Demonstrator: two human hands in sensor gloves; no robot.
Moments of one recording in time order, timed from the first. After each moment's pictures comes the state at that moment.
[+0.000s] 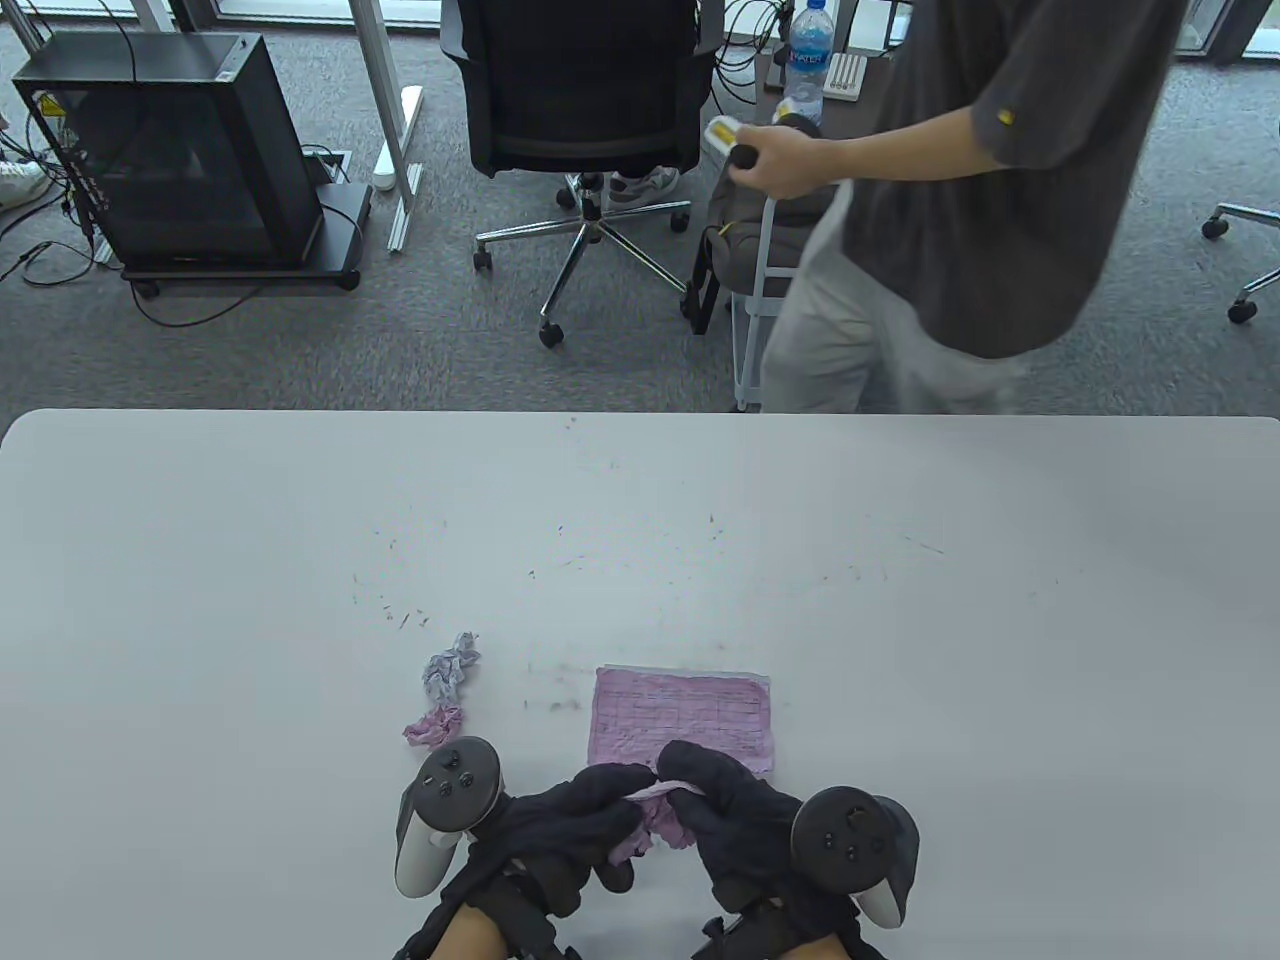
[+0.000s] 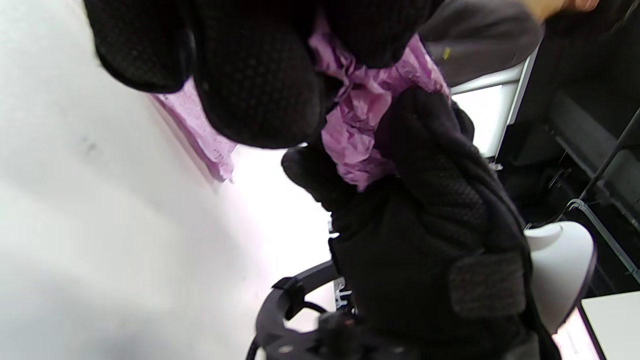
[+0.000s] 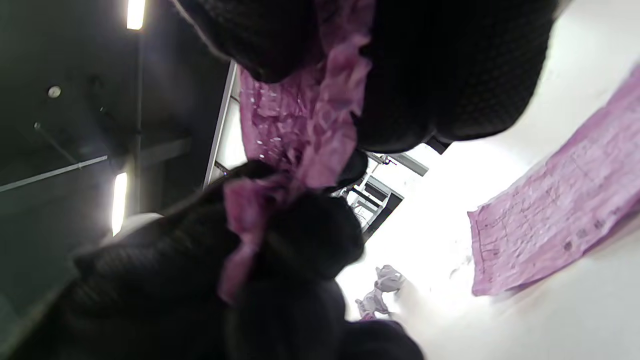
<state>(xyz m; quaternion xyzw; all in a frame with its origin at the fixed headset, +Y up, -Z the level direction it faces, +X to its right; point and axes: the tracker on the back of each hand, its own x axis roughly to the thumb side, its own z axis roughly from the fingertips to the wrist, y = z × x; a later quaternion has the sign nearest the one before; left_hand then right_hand) -0.141 -0.742 -0.235 -0.23 -0.21 0.59 0.75 0.097 -0.710 -0.217 0.18 -0.04 0.82 0.54</state>
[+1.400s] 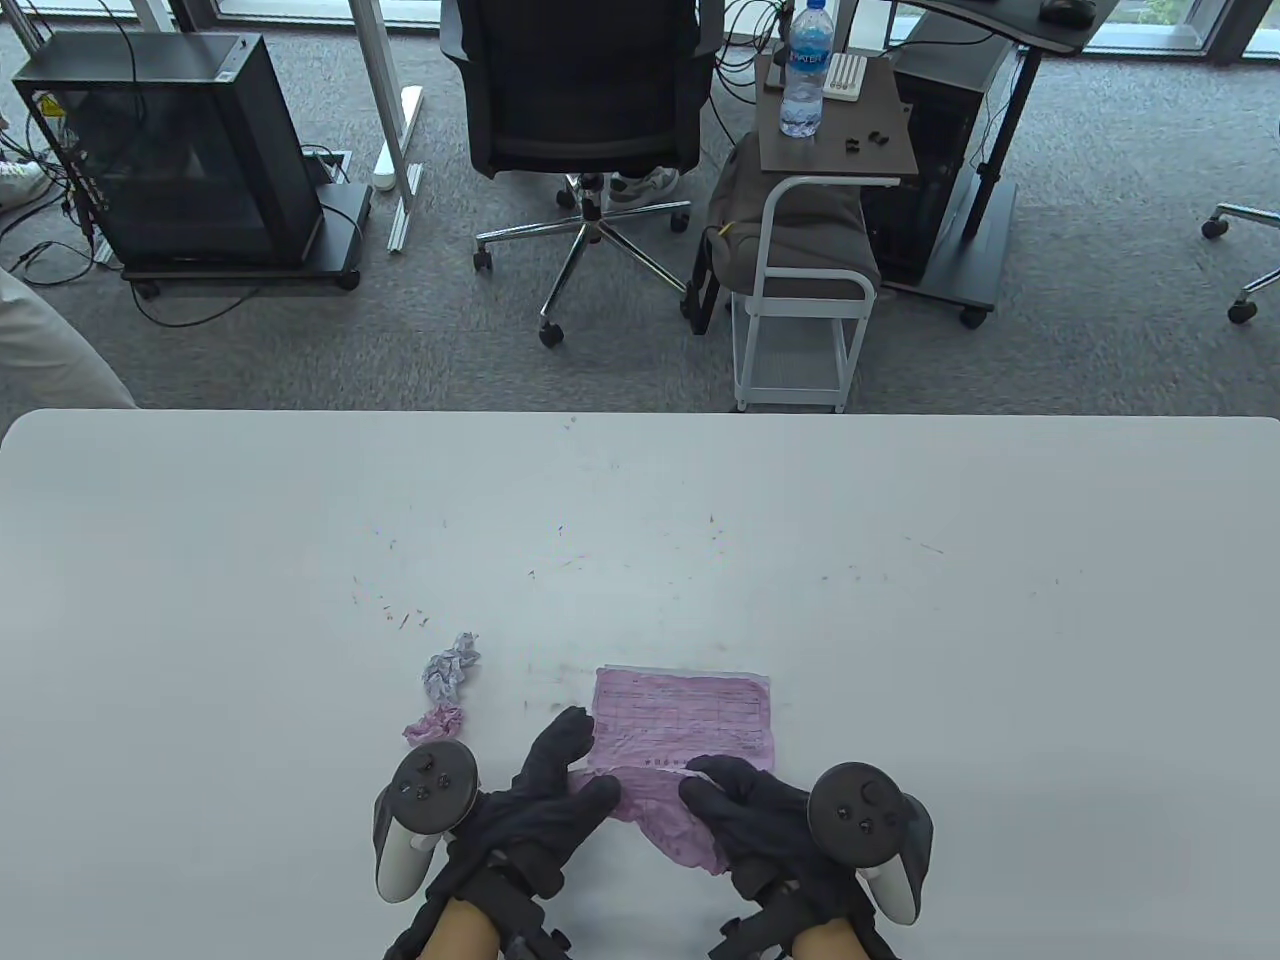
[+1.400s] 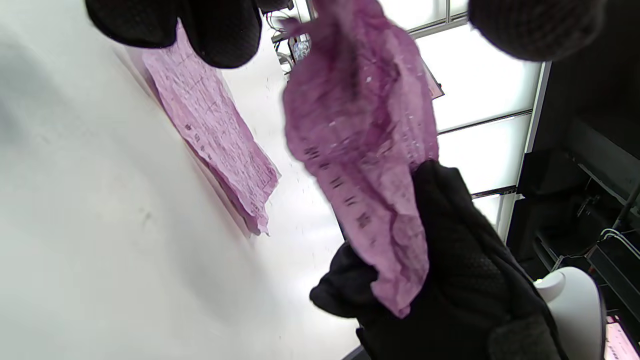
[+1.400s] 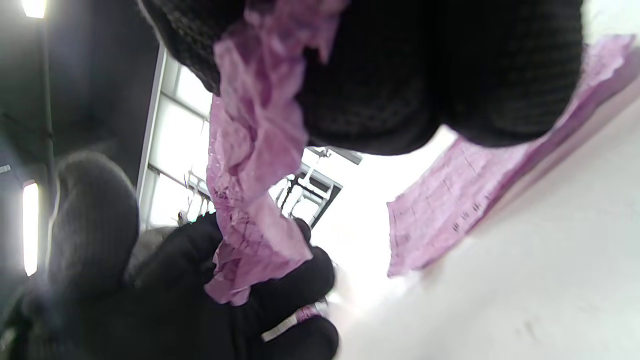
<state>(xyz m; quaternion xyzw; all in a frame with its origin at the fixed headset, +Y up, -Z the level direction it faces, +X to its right) -0.165 -0.755 -0.240 -0.18 -0.17 0.60 0.76 0.114 -0.726 -0.223 0.09 -0.01 0.84 0.53</state>
